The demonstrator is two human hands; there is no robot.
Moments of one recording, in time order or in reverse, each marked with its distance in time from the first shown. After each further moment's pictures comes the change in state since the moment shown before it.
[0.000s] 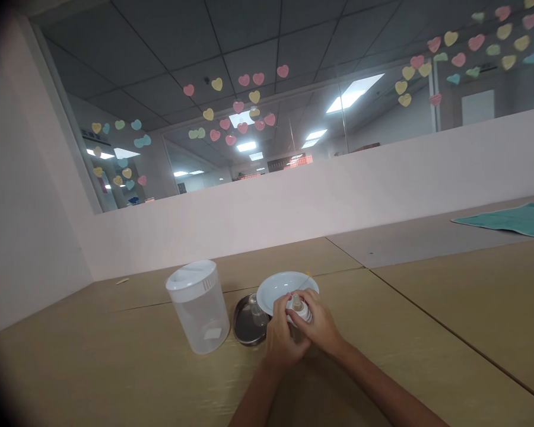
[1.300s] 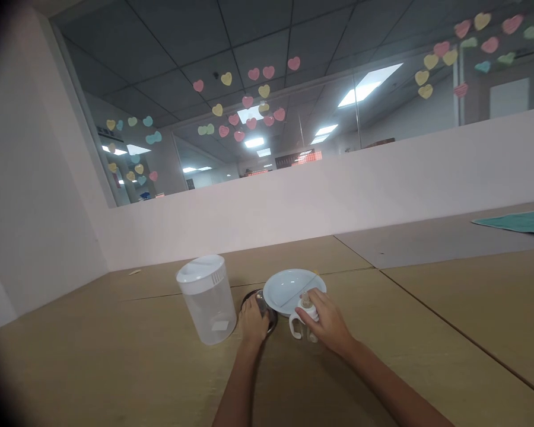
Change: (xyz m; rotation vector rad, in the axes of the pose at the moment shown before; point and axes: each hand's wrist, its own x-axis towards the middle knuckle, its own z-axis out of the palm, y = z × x) left_hand -0.014 -0.090 -0.029 0.613 -0.111 -0.668; right_hand -0.003 0.005 -0.008 -0.246 -0.082 -0.134
